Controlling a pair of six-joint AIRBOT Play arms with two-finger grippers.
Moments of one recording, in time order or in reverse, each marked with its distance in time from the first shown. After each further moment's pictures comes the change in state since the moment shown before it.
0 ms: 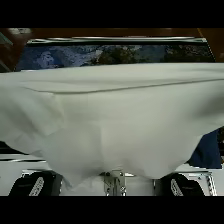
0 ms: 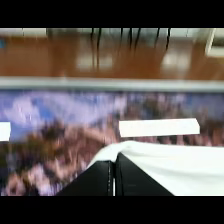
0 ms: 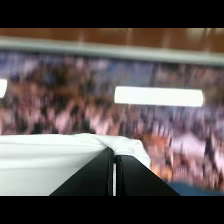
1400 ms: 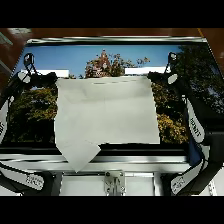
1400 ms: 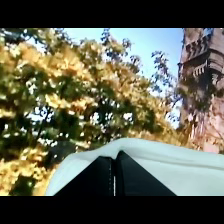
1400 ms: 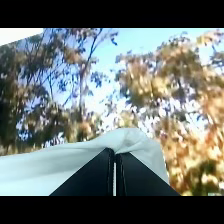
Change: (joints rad) left arm 0.007 -1.186 -0.232 -0.235 0.786 0.113; right arm 0.128 -1.133 -0.301 0.456 -1.167 -0.143
